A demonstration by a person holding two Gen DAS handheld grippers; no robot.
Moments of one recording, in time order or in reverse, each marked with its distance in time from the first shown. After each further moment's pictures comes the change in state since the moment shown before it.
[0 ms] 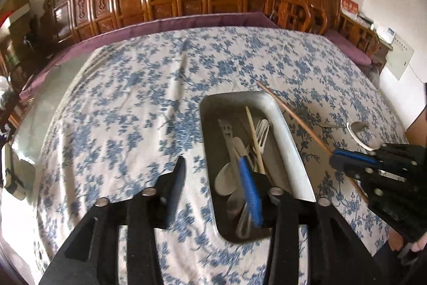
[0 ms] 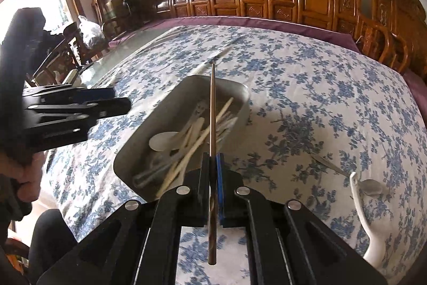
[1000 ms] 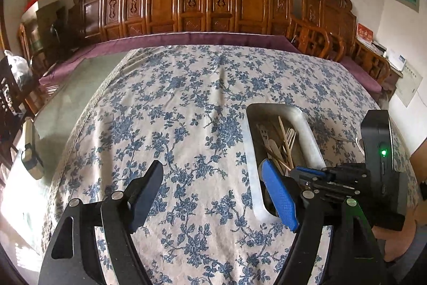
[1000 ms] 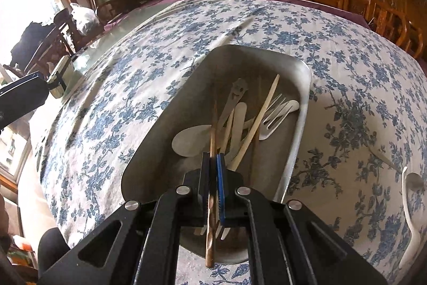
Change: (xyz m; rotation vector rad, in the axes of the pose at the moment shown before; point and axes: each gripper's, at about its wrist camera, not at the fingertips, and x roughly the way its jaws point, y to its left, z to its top) left arm -0.045 0.055 -0.027 -0.102 -0.092 0.055; right arm 0.077 0.051 0.006 0.036 0.122 0.004
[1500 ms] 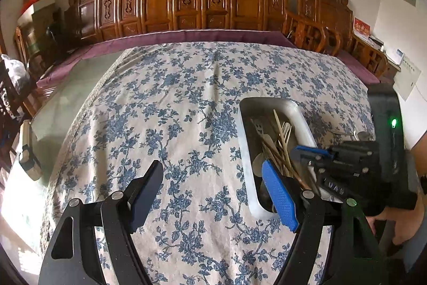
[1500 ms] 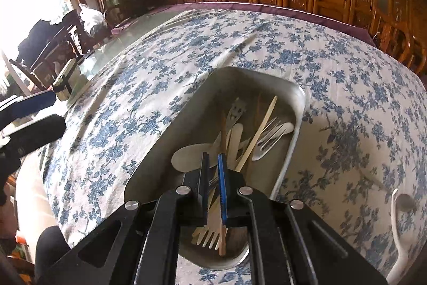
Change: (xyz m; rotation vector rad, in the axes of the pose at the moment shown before) left arm 0.003 -0.008 -0.007 0.021 0.012 -0.012; right arm -0.017 -0.008 0.015 -0.045 -0.050 0.013
